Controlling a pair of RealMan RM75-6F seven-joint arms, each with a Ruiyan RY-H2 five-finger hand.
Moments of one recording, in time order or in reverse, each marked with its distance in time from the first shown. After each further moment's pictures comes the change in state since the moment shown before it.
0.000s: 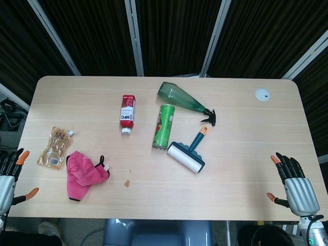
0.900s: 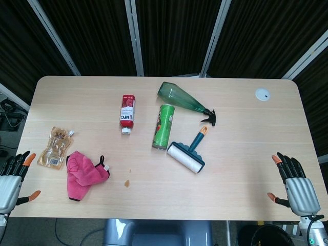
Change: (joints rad) left arm -0.028 0.021 0.019 -0.017 -0.040 -0.111 0.080; right arm -0.002 0.000 0.002 0.001 0.014 -0.008 0.003
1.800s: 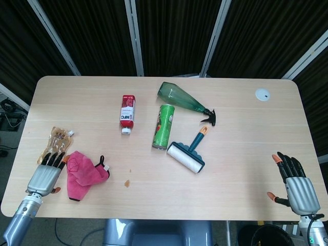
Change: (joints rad) left arm -0.214 -0.215 -0.021 0.168 -0.197 -0.363 0.387; right arm 0.003 0.000 0.004 -0.004 0.009 -0.007 0.013
